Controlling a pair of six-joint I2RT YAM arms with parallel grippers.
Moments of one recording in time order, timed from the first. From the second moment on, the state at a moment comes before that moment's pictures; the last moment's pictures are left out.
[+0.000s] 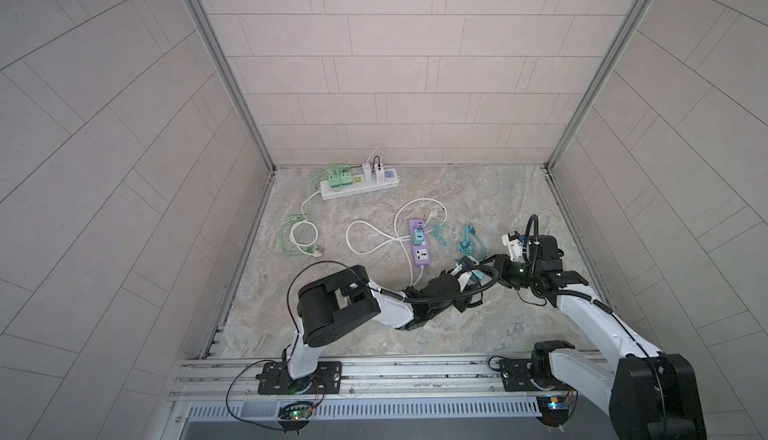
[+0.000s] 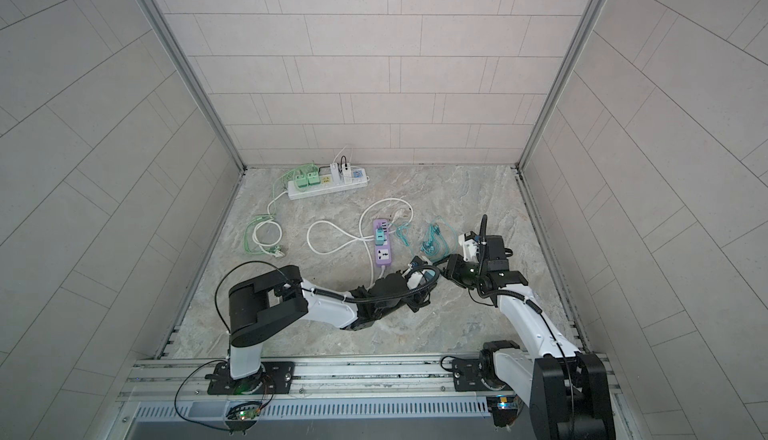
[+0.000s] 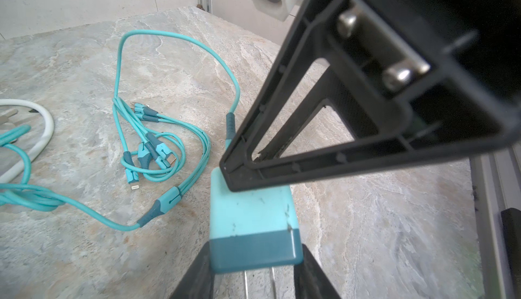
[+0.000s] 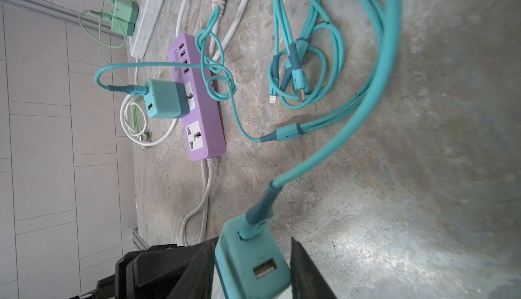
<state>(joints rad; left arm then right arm) -1.18 1.95 0.87 0.72 -0.21 -0.21 0.02 1.03 0.50 -0.34 -0.64 0.56</state>
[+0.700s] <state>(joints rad) -1.13 1.93 0.85 0.86 -0.01 -0.29 0.04 0.97 0.49 -0.33 -0.71 0.59</state>
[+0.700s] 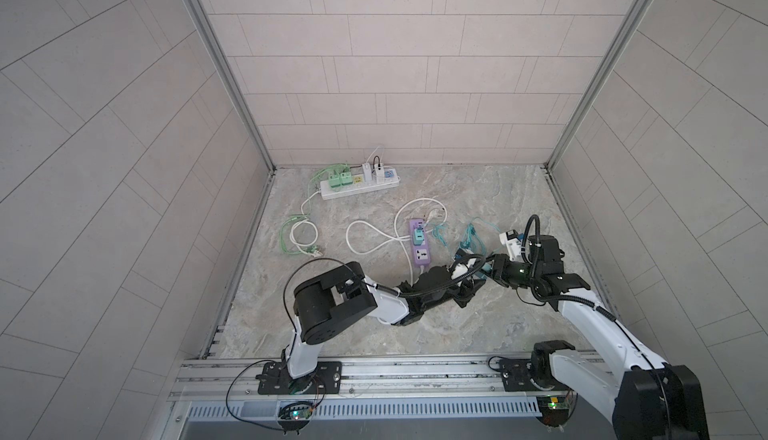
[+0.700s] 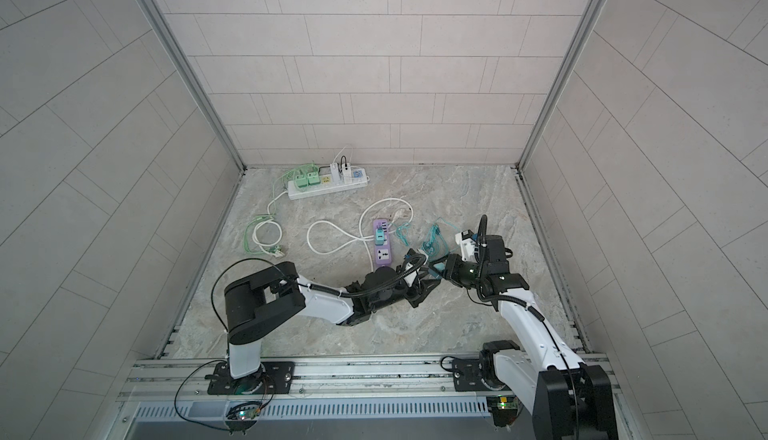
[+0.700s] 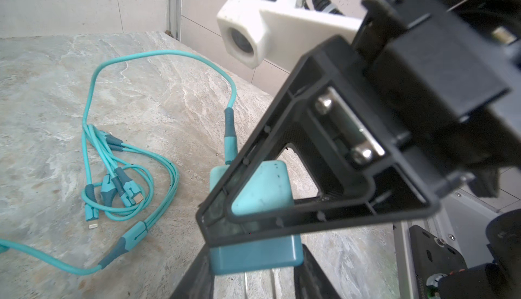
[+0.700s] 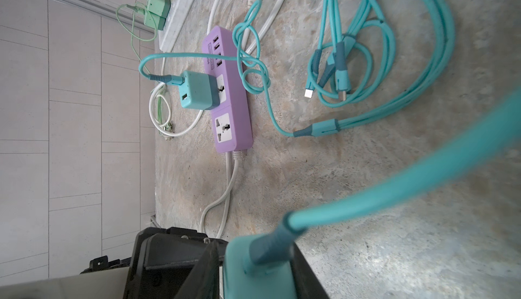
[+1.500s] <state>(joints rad) -1.10 1.89 0.77 0.86 0.03 -0.25 0.04 0.93 0.51 -0.41 -0.72 0.55</state>
